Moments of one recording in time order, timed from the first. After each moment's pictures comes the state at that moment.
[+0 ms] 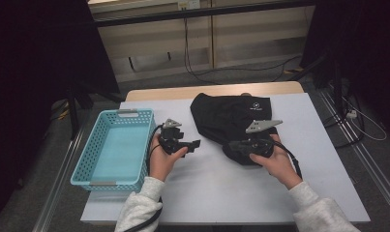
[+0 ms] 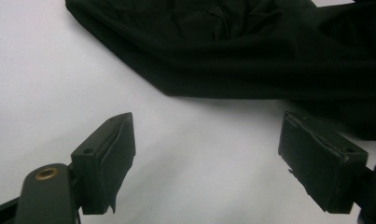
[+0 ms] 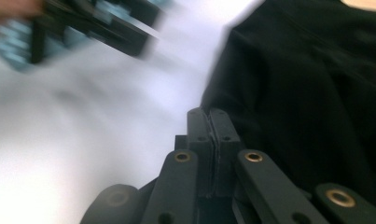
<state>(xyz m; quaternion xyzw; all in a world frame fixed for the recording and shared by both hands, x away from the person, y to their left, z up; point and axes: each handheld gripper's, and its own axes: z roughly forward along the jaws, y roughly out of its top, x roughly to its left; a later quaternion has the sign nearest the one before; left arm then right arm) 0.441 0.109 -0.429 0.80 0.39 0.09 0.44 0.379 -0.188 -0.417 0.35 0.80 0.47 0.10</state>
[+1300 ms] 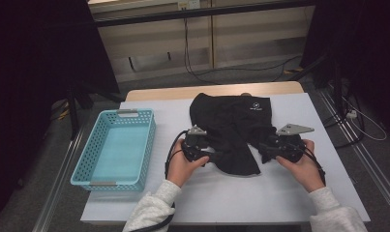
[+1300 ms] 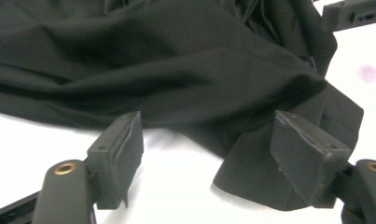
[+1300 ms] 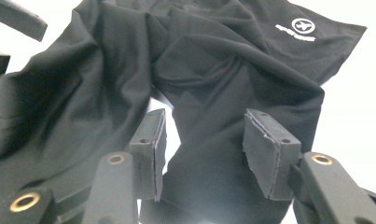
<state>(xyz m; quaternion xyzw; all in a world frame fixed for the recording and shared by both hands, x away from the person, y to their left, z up) 0.421 0.047 -0.447 0.85 0.33 0.02 0.42 0.360 -0.264 -0.434 0.46 0.77 0.38 0.24</state>
